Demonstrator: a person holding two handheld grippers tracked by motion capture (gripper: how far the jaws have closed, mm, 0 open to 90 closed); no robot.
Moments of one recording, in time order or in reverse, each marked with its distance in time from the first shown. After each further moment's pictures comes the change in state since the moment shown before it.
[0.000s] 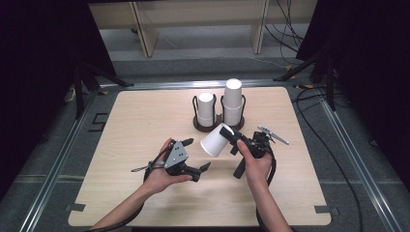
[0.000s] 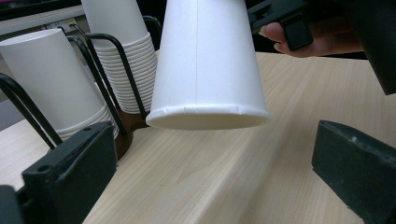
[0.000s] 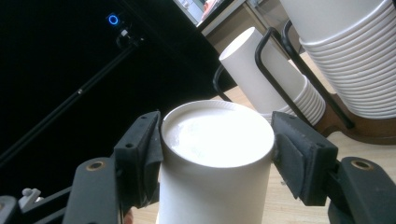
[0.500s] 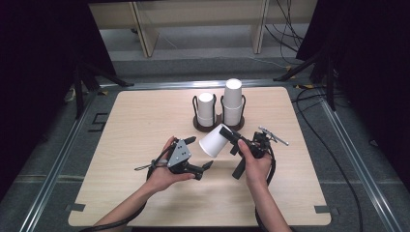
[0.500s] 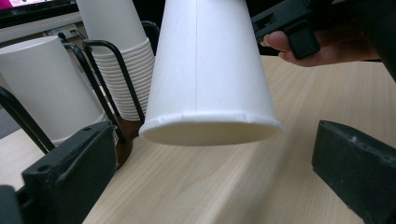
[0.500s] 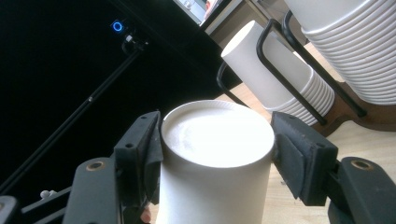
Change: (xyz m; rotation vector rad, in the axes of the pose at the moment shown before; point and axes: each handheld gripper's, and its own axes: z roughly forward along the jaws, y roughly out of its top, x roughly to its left) left arm 0.001 0.001 0.010 -0.022 0.000 0.016; right arm -0.002 -0.002 0.001 0.001 0.032 0.074
